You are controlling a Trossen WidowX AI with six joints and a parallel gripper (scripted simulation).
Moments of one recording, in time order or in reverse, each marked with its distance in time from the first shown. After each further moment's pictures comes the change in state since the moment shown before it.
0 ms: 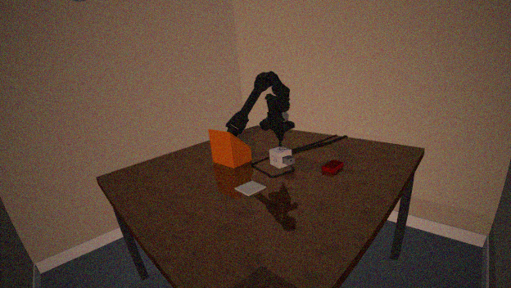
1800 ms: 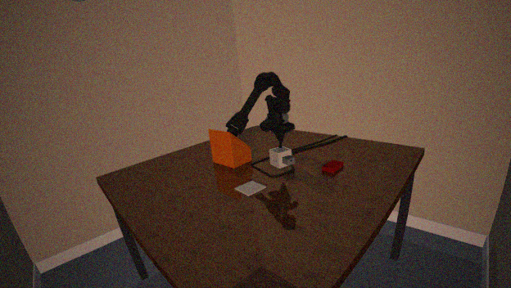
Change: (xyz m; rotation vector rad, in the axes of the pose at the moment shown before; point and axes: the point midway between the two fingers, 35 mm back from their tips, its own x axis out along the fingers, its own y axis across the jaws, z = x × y) arm 0.006 0.000 0.001 0.000 0.000 0.000
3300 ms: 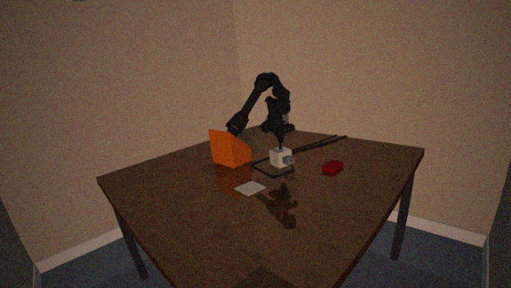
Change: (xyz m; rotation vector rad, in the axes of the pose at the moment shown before) arm 0.005 0.000 0.001 0.001 0.002 0.001
